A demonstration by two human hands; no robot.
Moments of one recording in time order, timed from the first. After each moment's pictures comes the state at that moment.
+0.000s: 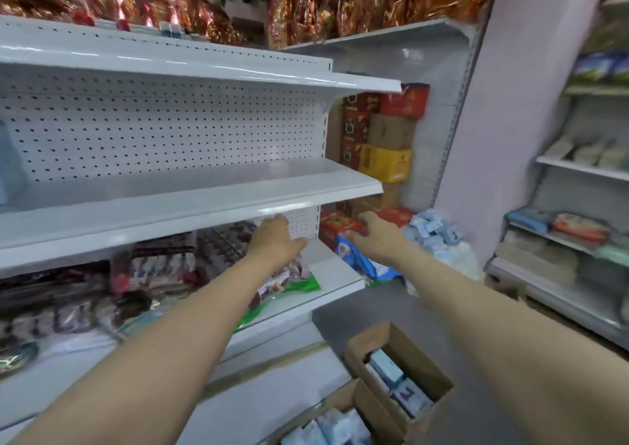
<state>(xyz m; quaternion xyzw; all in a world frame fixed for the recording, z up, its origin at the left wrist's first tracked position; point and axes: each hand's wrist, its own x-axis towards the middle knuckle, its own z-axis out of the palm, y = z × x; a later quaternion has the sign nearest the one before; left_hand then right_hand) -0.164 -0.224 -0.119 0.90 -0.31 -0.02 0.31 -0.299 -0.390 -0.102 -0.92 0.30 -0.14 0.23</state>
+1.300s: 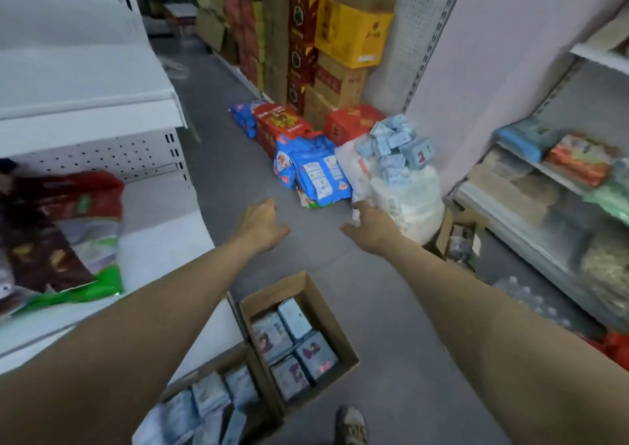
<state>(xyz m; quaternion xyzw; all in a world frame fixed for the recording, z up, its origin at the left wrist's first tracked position) -0.109 -0.776 -0.315 0.91 -0.28 -0.19 0.25 -0.242 -0.949 -0.307 -0.90 0.37 0.06 0.23</state>
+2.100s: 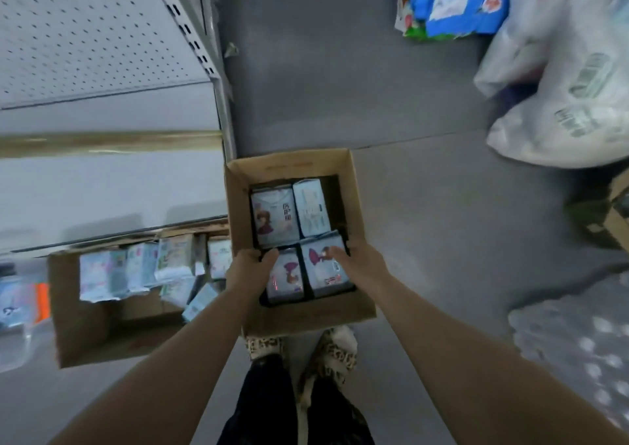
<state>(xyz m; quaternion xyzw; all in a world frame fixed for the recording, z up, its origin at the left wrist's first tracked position) -0.197 -0.820 -0.799 0.81 0.25 -0.41 0.33 -0.253 -1.022 -0.827 -0.72 0.38 0.35 0.46</state>
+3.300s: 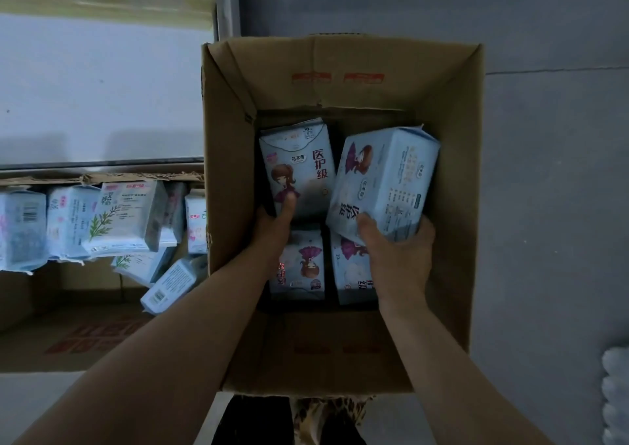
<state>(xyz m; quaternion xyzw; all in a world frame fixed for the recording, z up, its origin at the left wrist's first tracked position) -0.189 -0.804 -1.095 0.64 0.39 -0.38 0.54 -0.239 -0.969 -0.990 -0.62 0.54 0.07 0.56</state>
